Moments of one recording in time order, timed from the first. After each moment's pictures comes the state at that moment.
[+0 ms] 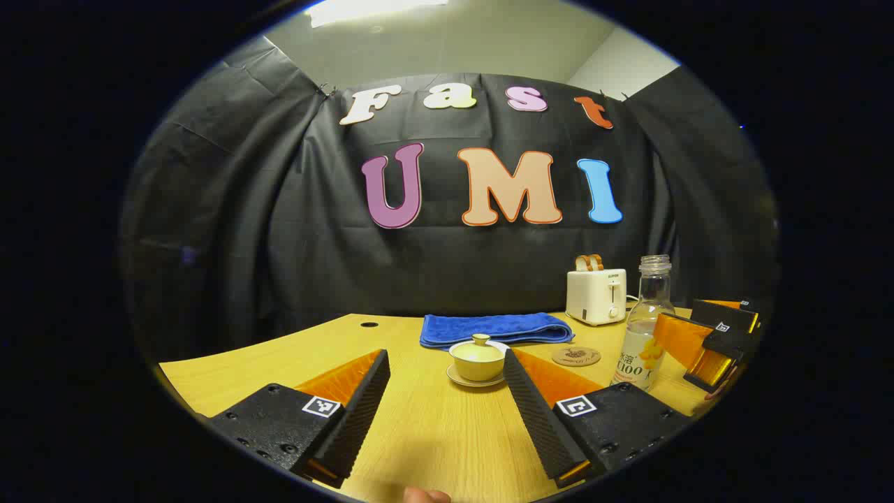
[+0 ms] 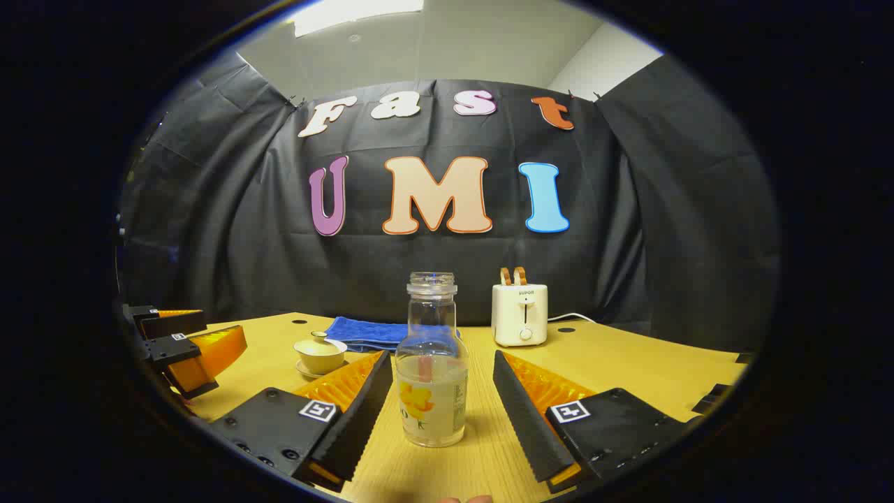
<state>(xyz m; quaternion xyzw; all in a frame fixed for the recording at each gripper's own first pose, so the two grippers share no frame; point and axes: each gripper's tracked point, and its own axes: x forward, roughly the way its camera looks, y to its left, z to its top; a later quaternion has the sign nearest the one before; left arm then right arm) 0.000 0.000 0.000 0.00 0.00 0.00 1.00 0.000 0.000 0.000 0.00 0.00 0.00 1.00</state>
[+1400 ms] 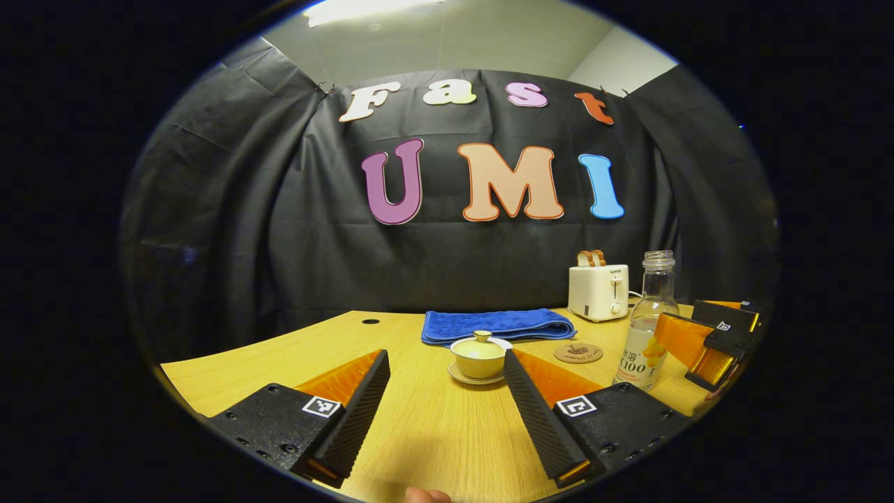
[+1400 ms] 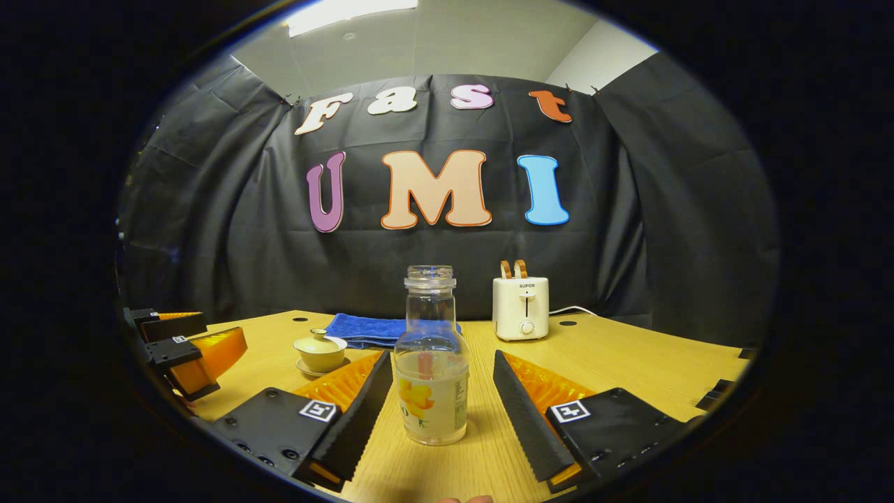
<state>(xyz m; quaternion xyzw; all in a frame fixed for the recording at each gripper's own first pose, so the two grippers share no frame) 0.002 -0.001 -0.003 0.00 0.01 0.00 1.00 0.003 -0.002 -0.002 0.00 0.01 0.00 1.00</state>
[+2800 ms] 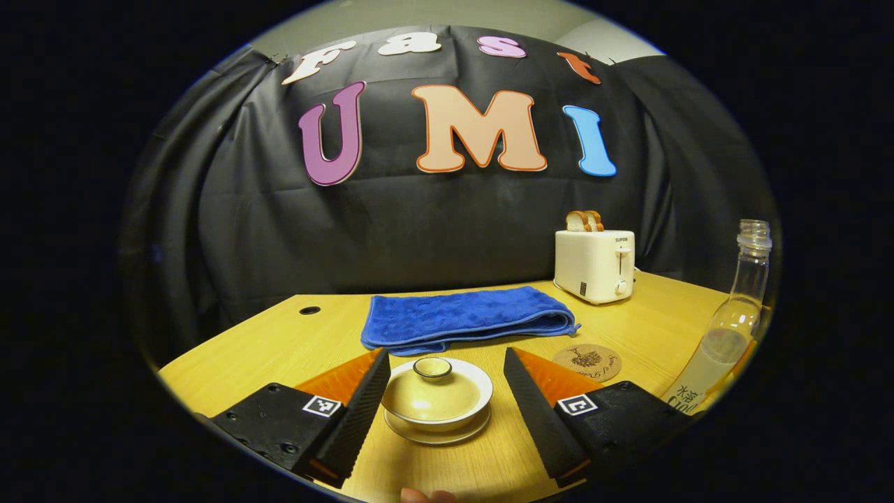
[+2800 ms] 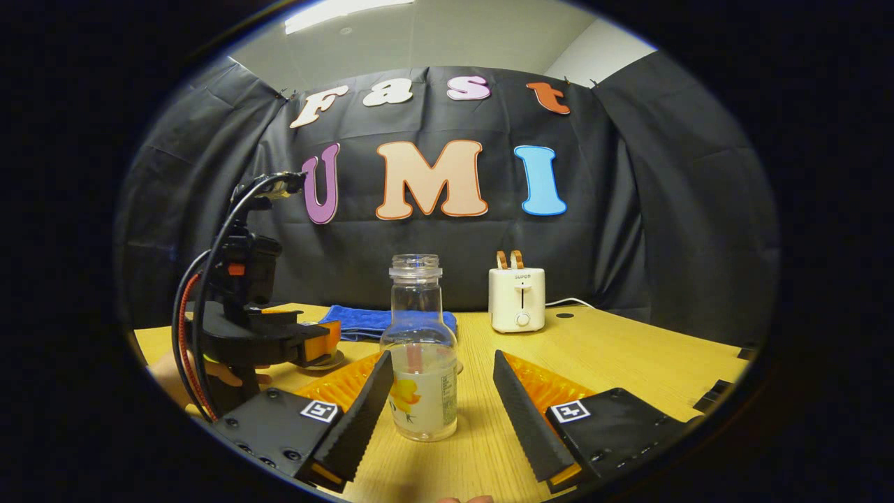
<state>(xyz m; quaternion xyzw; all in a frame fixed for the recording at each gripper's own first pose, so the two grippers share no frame) 0.147 -0.057 -0.046 0.02 0.10 -0.08 0.99 0.006 -0.010 -0.011 0.00 0.03 -0.01 1.00</state>
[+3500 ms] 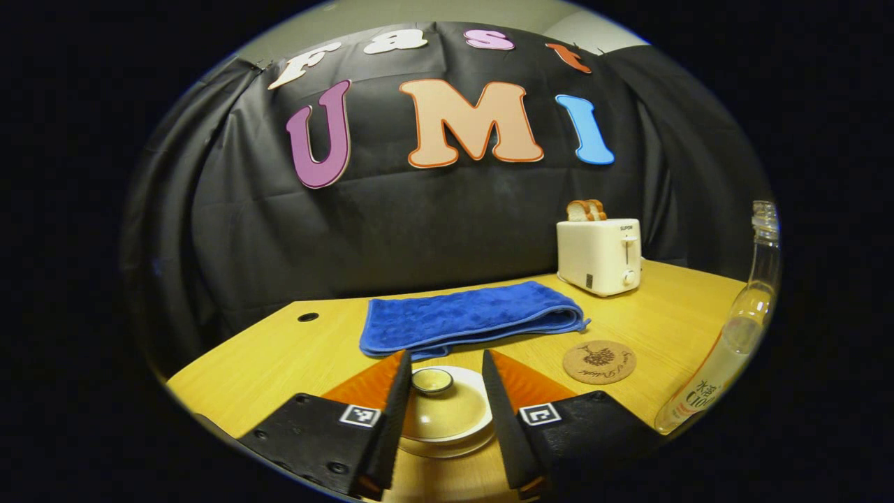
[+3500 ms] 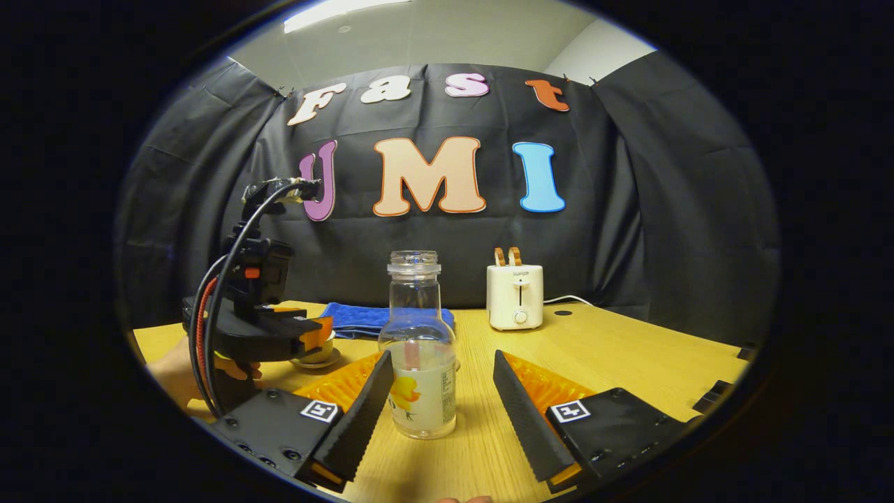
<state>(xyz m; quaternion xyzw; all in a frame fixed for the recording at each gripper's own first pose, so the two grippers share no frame) 0.162 -0.055 -0.048 0.05 0.10 -0.07 0.99 0.009 -0.016 -0.014 0.00 0.04 -0.01 1.00</state>
